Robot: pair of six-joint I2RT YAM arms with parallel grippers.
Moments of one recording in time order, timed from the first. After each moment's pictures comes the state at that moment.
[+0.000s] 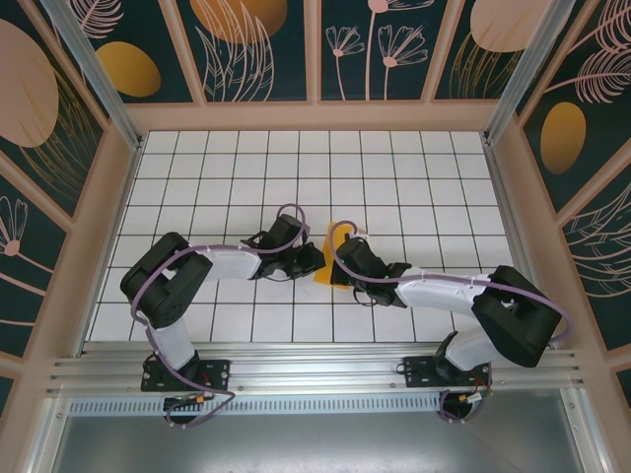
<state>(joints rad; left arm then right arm) -0.71 1.79 0.83 0.11 0.39 -1.02 0.89 1.42 0.60 0.00 0.17 0.82</state>
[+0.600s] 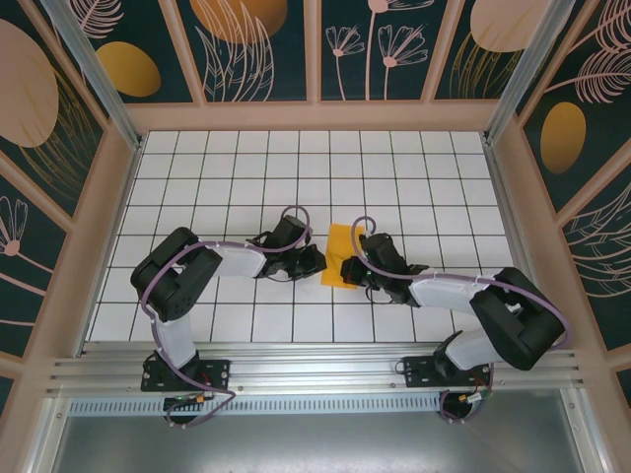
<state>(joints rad) -0.72 1.86 0.86 0.12 0.40 -0.99 0.70 1.40 0.48 0.17 -0.17 0.81</state>
